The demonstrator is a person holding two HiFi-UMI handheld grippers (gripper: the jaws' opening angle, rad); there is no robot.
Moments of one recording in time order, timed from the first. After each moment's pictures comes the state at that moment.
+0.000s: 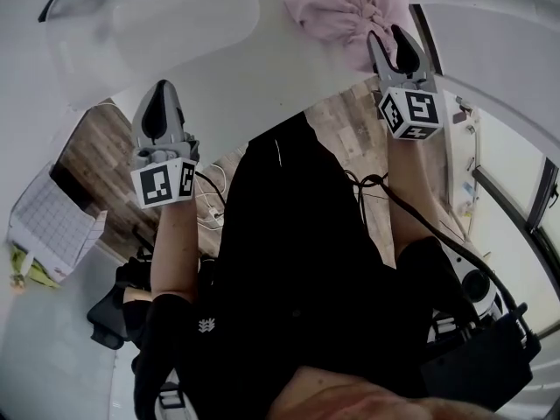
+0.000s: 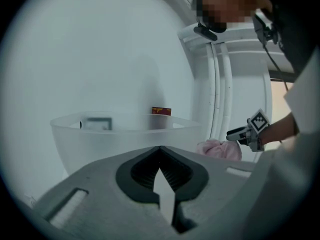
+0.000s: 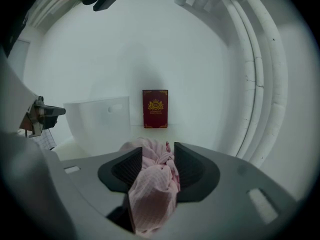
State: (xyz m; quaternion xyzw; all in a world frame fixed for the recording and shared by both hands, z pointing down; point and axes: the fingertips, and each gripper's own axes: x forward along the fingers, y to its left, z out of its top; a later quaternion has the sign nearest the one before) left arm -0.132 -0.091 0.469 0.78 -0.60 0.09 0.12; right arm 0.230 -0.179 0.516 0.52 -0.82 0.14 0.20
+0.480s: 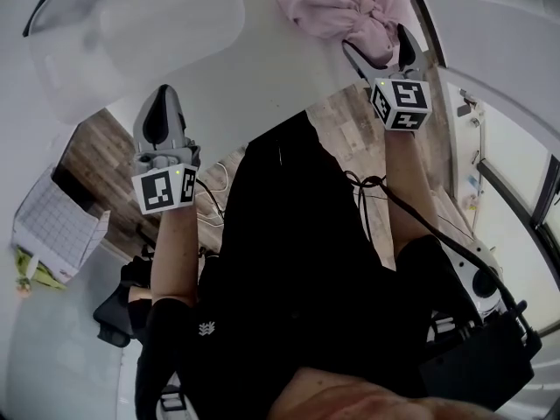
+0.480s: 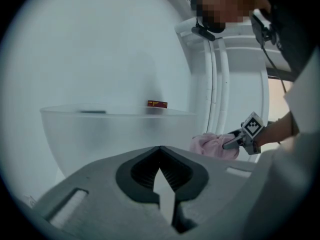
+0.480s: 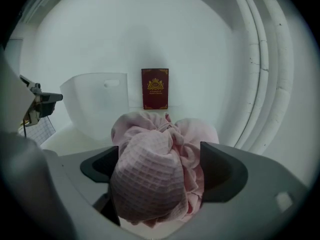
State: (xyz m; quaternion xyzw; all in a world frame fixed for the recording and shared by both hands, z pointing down) left arm -0.118 -0.091 0.485 0.79 -0.59 0.11 0.13; right arm 0.233 -0.173 0.576 0.50 -0.80 0.18 0.27
